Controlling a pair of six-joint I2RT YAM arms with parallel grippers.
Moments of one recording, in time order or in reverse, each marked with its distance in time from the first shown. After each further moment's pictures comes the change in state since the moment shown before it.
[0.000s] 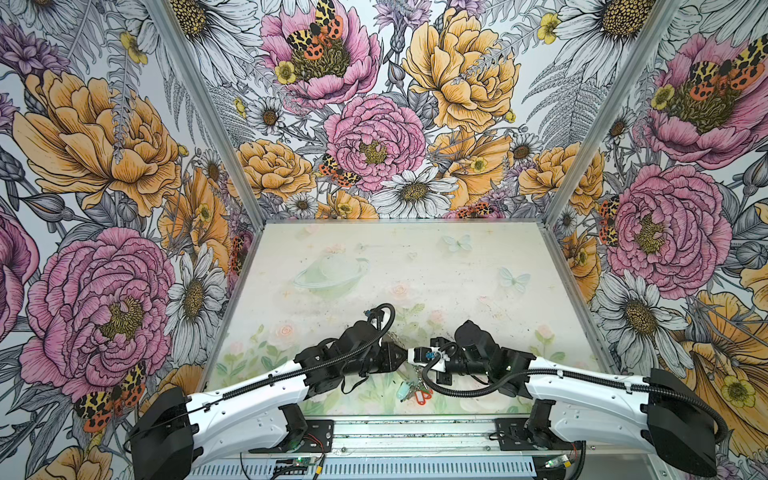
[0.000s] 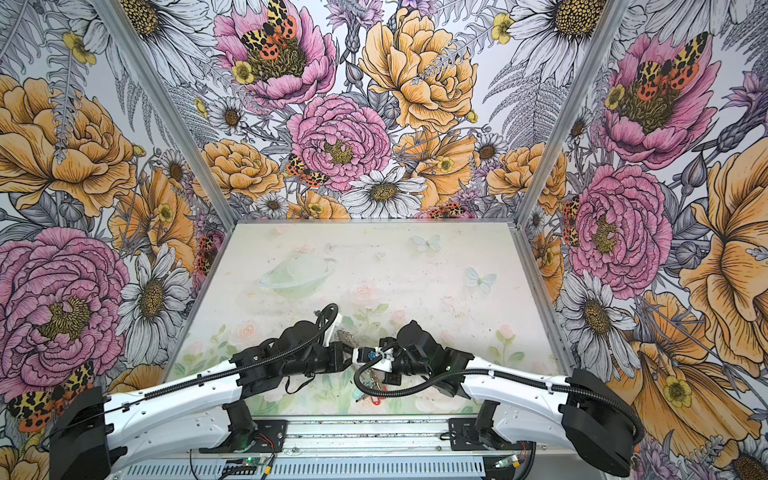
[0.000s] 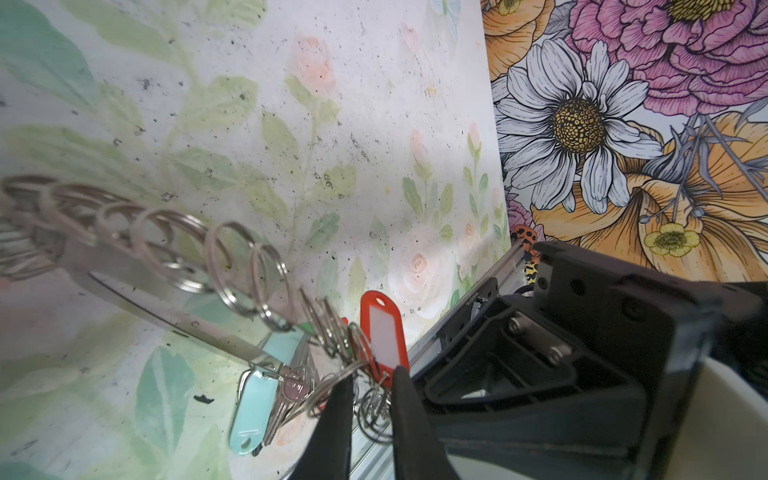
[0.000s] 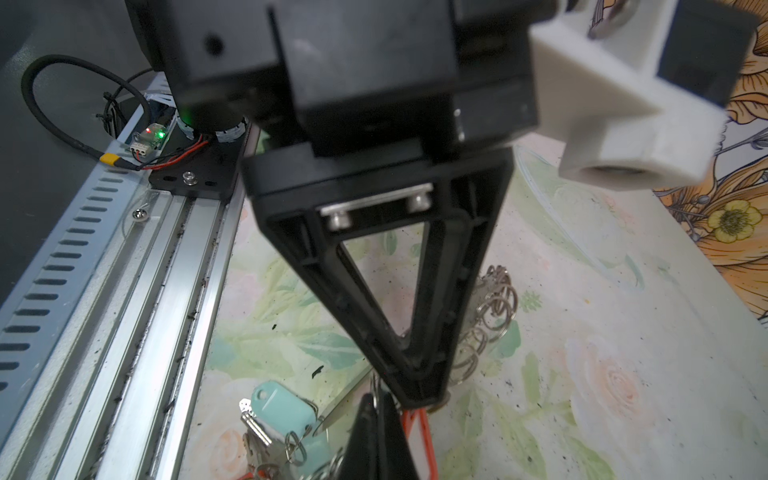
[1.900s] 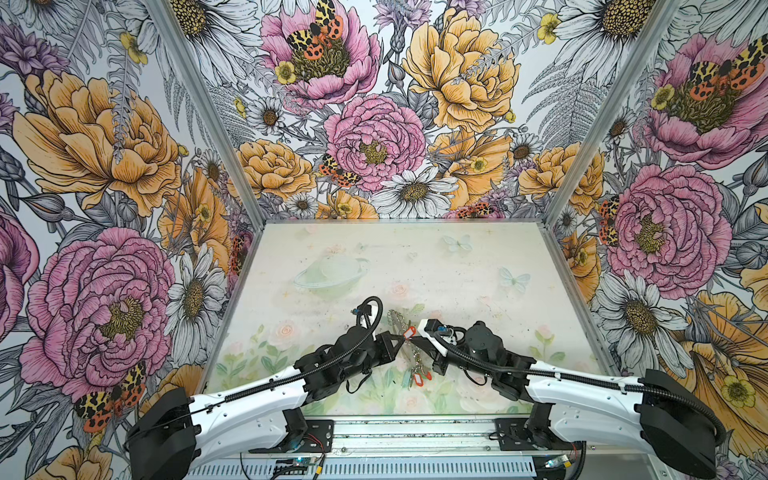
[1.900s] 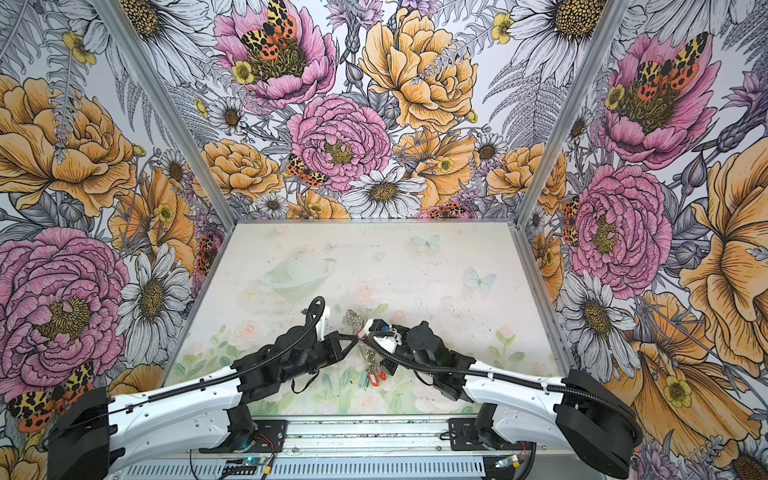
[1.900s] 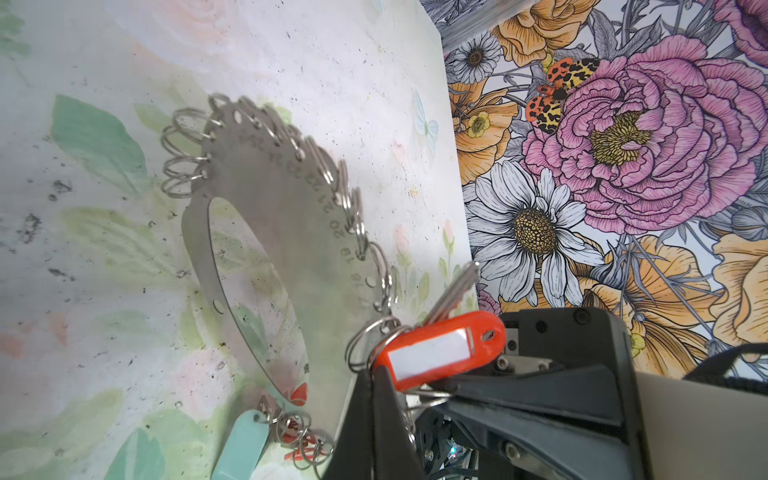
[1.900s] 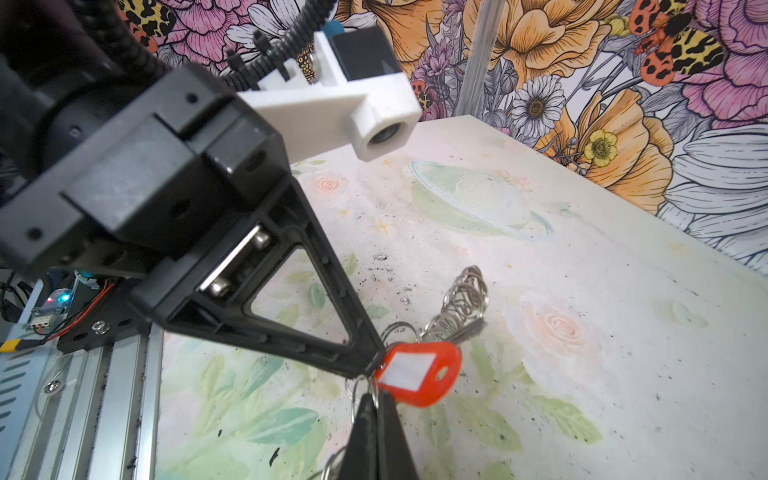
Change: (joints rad) left arm -0.014 -0.013 -0.094 0.241 -0.211 -0.139; right arm -0.039 0.007 -0.089 0.314 0.191 0.385
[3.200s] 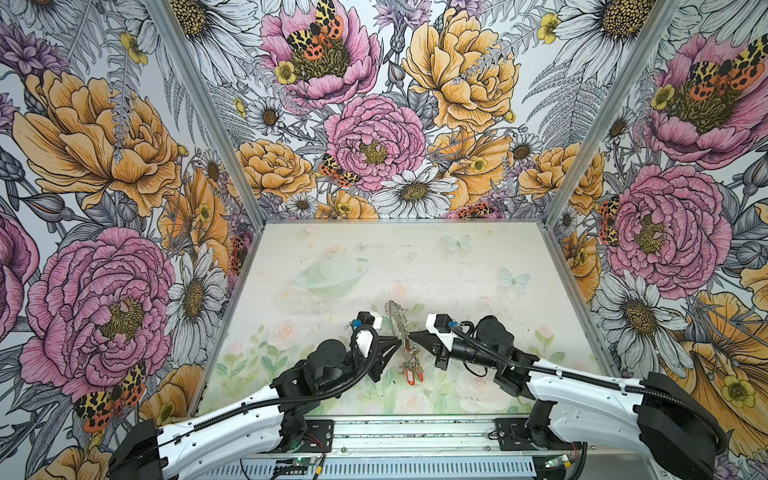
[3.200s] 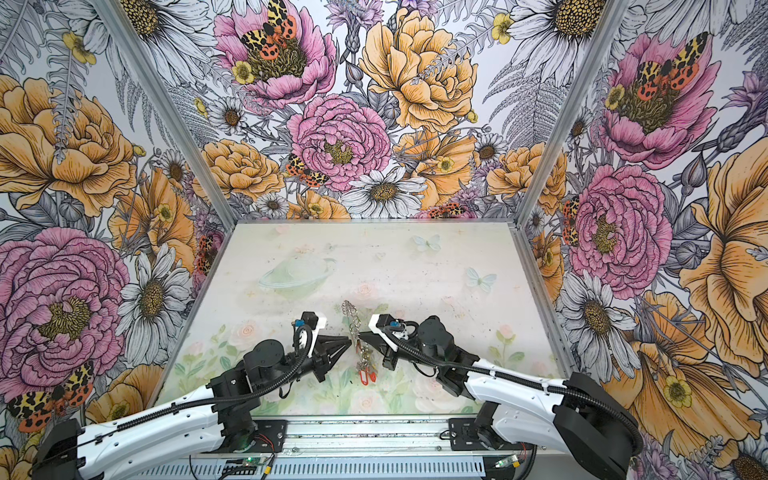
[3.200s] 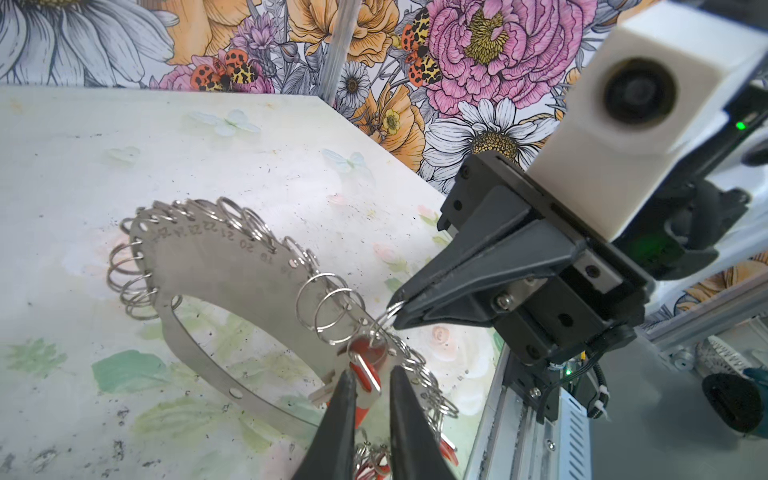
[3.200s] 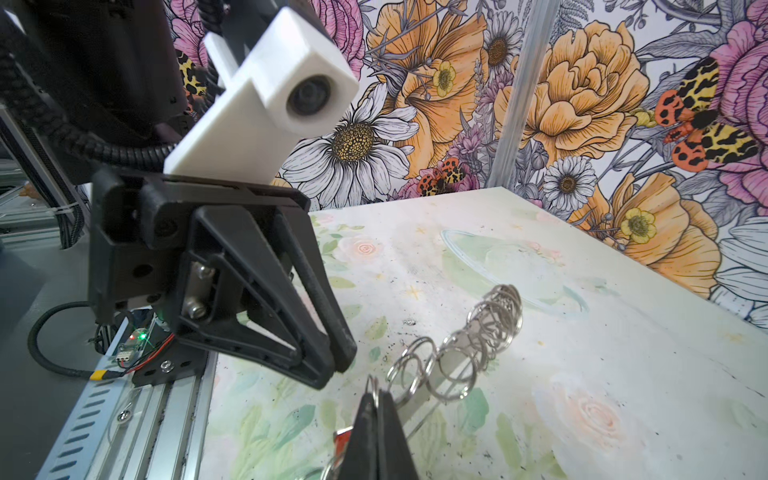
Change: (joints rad) left arm -0.001 -0.290 -0.138 0.124 0.080 0.792; right arm -0.075 -0.023 -0.011 0.159 -0.255 0.009
